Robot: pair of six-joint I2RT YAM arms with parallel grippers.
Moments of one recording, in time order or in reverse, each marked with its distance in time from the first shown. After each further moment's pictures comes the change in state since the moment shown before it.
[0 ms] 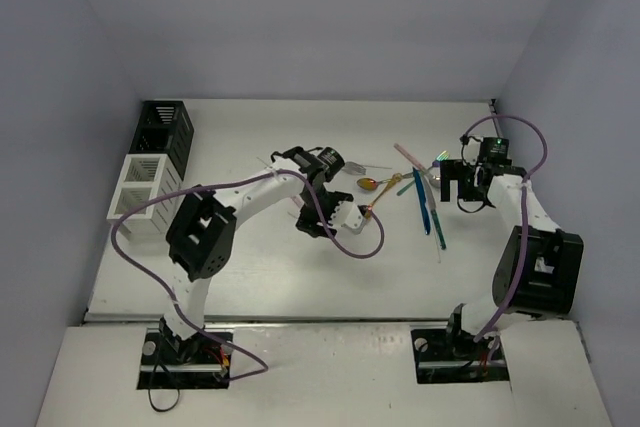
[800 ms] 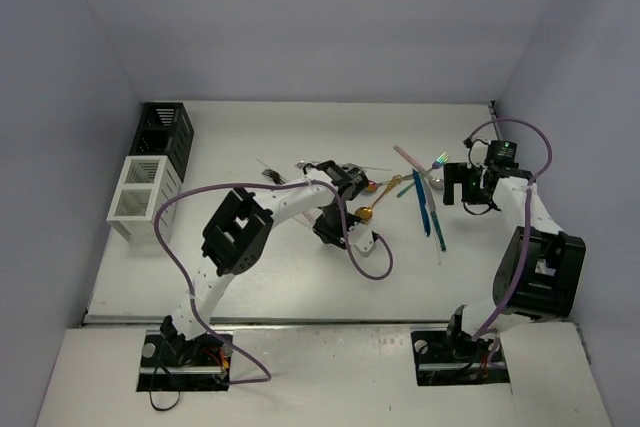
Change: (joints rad) left arm -0.104 0.242 0.178 -0.103 -0.099 0.157; right arm -0.055 0.002 0.000 -0.012 -0.080 -0.050
